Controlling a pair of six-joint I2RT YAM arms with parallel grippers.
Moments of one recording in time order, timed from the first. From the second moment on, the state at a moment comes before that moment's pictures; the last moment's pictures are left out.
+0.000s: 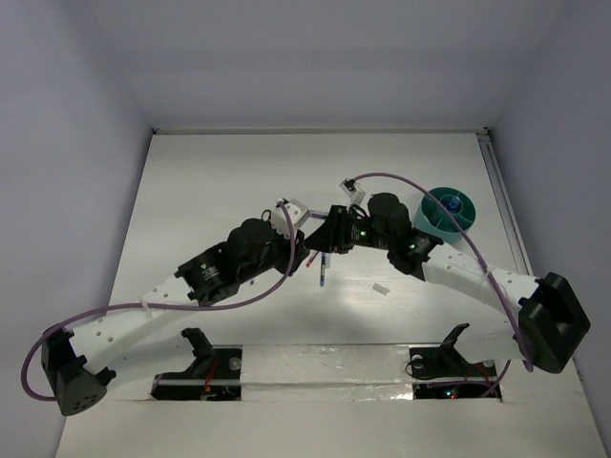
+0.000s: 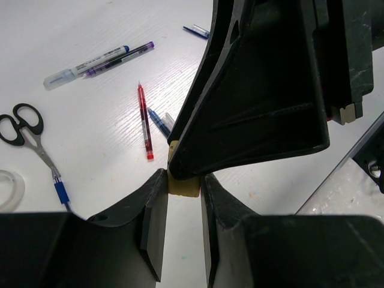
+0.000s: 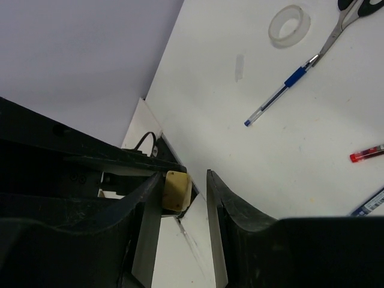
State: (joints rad) left arm -0.93 0.95 0.83 -0.32 -0.09 -0.21; right arm 0.76 1.30 0.84 0.18 -0.44 0.84
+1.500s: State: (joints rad) left arm -0.93 0.91 0.83 -0.45 -0.32 -0.33; right arm 0.31 1.30 1.03 -0.43 0.50 0.26
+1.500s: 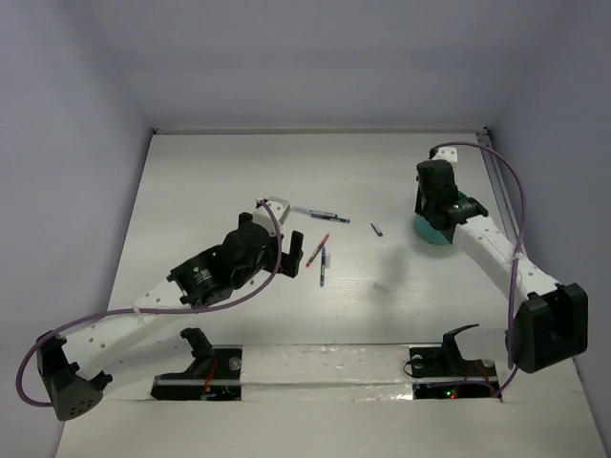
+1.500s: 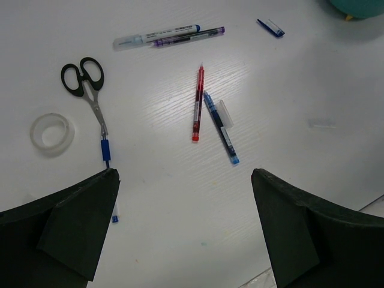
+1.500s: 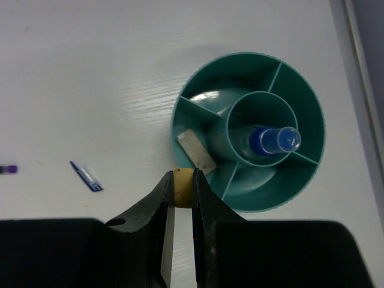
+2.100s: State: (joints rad) left arm -0.93 0.84 0.83 -0.45 -0.36 -0.34; right arm 0.27 1.44 1.06 -0.43 0.58 0.17
